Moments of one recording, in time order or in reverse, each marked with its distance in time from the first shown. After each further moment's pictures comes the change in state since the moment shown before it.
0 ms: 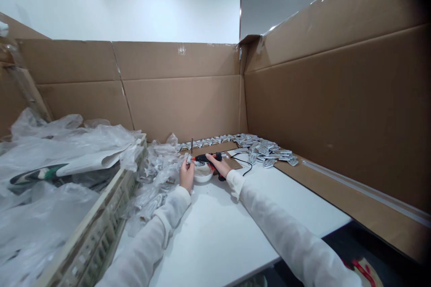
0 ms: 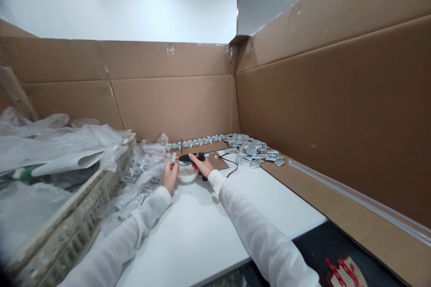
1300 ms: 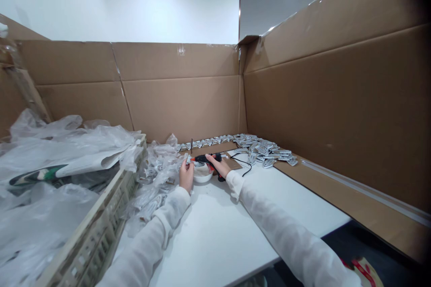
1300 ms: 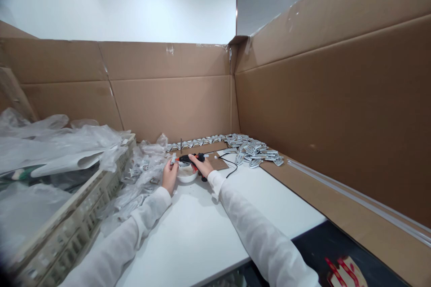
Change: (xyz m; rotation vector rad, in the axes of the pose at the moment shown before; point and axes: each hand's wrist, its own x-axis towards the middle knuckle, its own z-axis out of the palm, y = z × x) left_hand -0.001 0.003 -0.001 -0.014 -0.004 -0.019; right_hand -0.001 0.001 0.000 0.017 -0.021 -0.073
